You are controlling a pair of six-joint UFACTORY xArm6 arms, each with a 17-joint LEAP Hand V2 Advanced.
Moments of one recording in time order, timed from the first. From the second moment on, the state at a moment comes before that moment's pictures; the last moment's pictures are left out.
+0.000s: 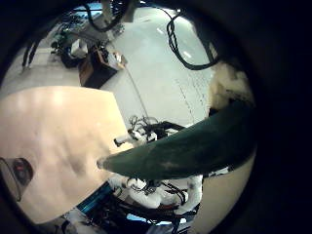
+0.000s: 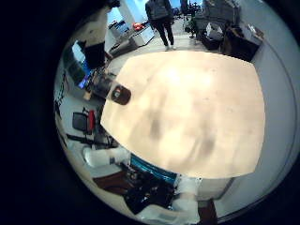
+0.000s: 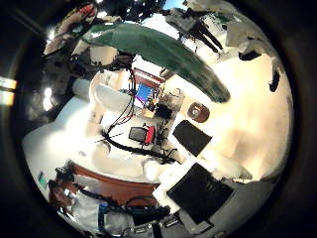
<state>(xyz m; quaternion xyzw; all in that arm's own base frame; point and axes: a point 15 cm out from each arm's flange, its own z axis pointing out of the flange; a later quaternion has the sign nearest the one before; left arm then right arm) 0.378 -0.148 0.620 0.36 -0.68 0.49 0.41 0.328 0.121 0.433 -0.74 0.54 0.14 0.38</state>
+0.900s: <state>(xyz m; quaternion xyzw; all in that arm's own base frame) 0.344 0.083 0.639 0.50 -0.65 0.55 0.17 0.338 0.120 0.435 -0.71 0.55 0.16 0.40</state>
